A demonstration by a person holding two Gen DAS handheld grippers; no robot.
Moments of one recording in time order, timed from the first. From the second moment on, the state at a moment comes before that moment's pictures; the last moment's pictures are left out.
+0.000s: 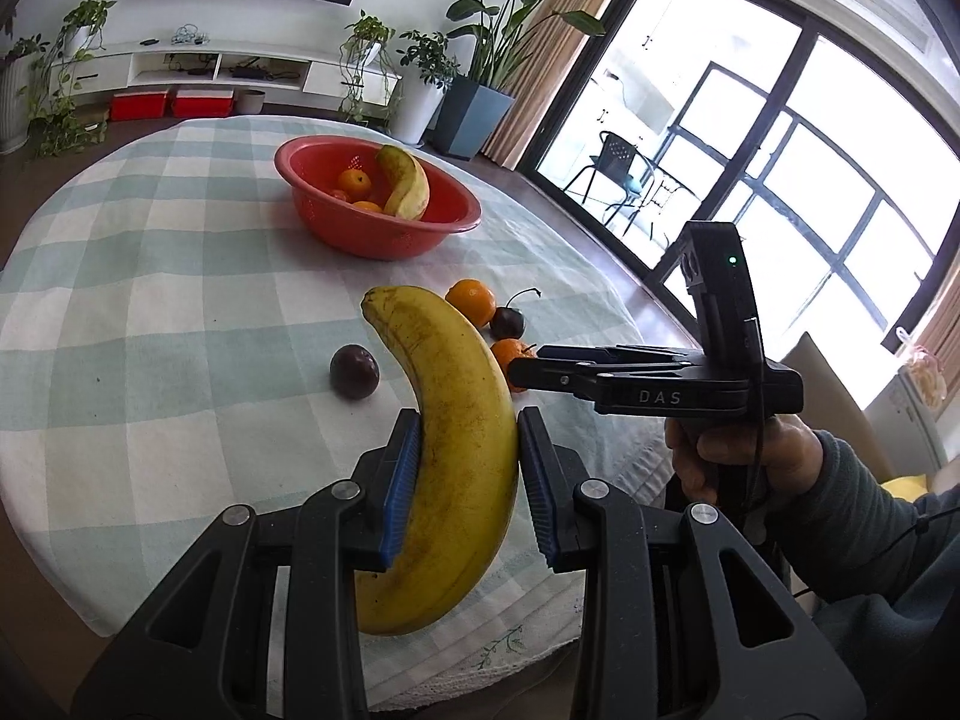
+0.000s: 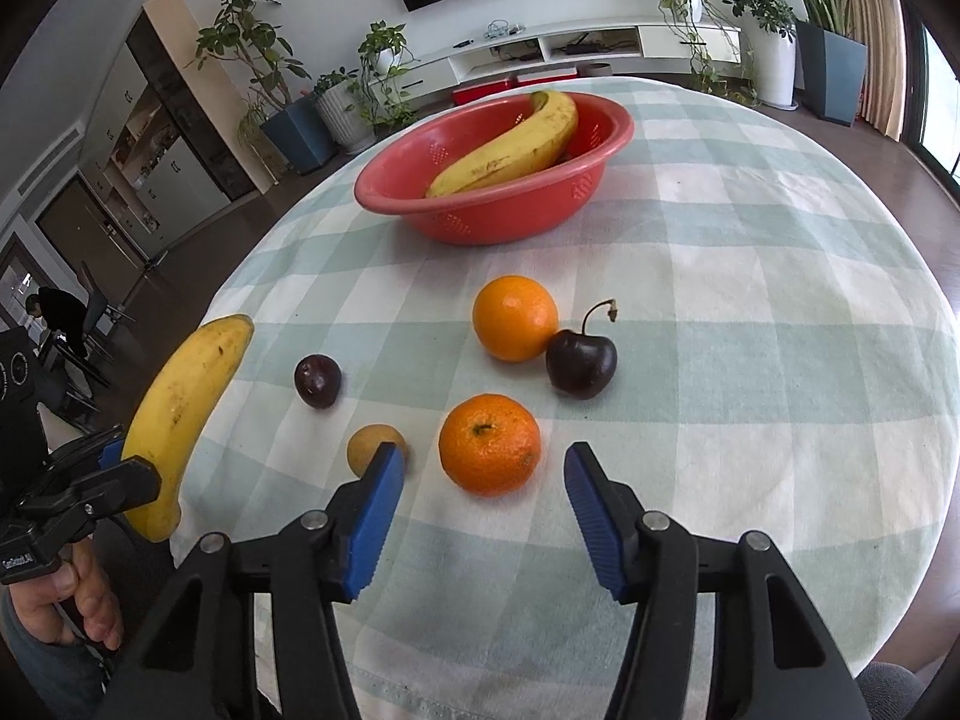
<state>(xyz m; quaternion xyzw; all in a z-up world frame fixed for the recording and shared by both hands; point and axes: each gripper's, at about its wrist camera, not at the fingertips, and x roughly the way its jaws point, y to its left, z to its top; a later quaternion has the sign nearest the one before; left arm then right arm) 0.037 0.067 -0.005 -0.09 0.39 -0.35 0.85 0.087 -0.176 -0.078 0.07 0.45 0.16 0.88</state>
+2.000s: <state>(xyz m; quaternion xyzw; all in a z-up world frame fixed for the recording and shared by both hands) 0.285 -0.018 0.014 0.00 0.38 -0.31 0.87 0.249 -0.144 0.001 -0.07 0.37 0.16 0.91</state>
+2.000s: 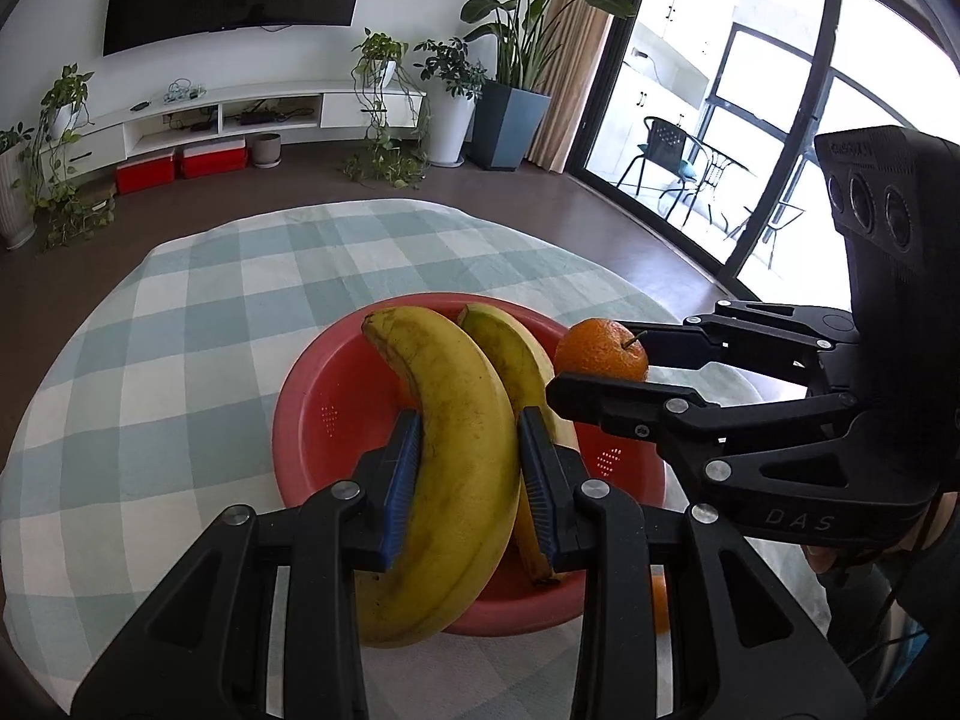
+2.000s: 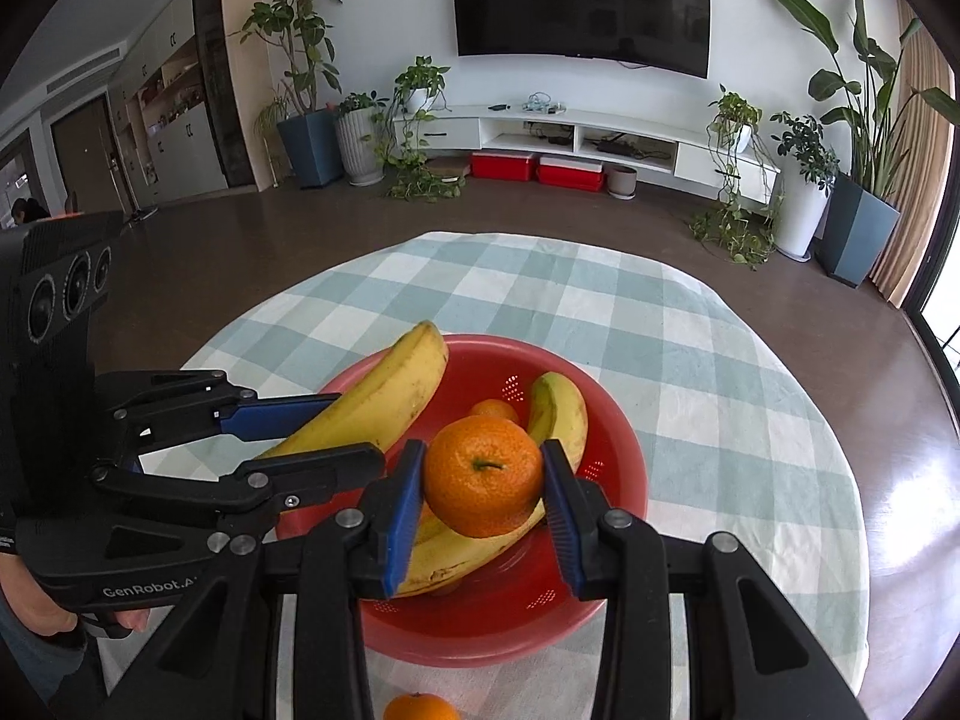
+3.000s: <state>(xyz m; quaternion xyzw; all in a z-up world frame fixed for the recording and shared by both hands) 0.298 -0.021 -0.008 0.00 0.38 -0.30 0.88 0.264 -0.133 -0.029 -0.14 0.38 0.14 0.90</state>
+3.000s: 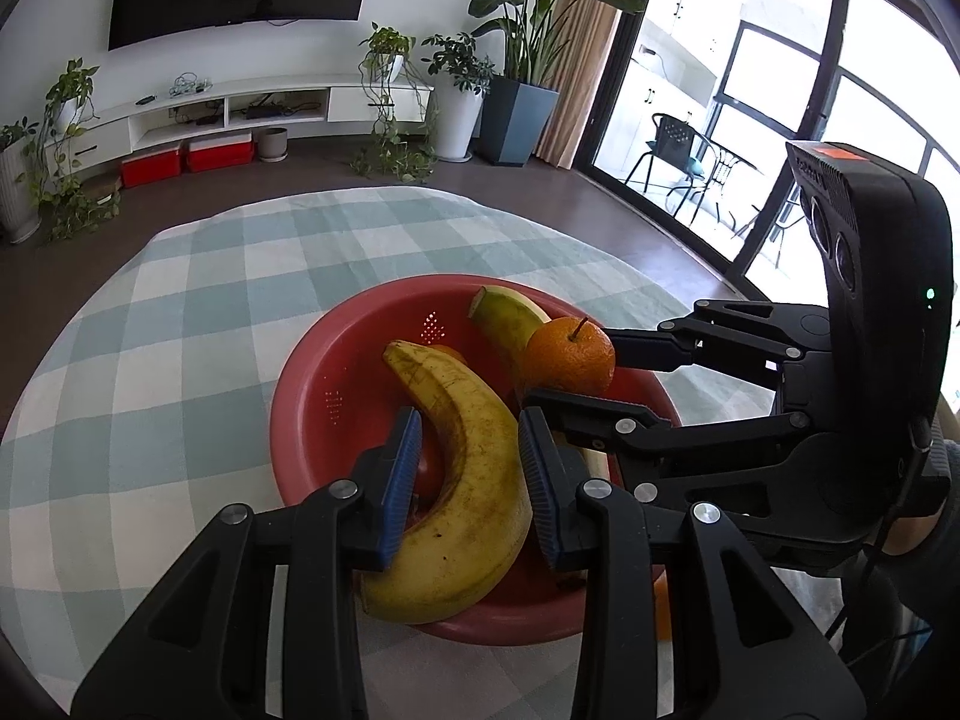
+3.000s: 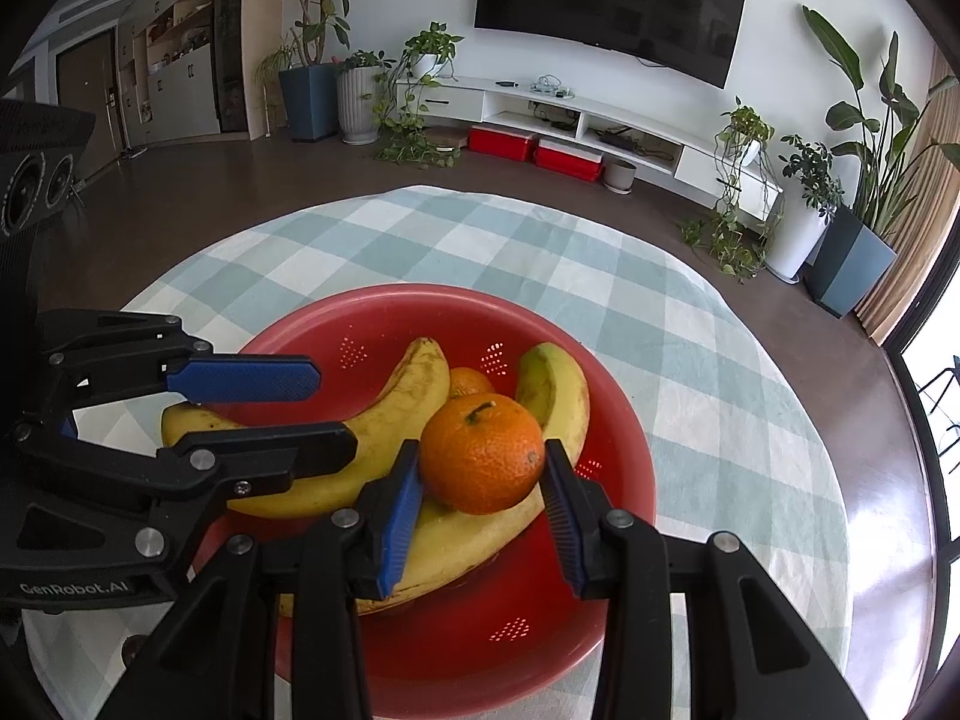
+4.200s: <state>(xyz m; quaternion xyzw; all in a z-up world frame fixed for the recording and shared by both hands) 0.110 0.031 -0.025 -0.01 0.39 -0.22 0.89 0.094 -0.224 -0.061 0.09 0.35 0.12 0.92</state>
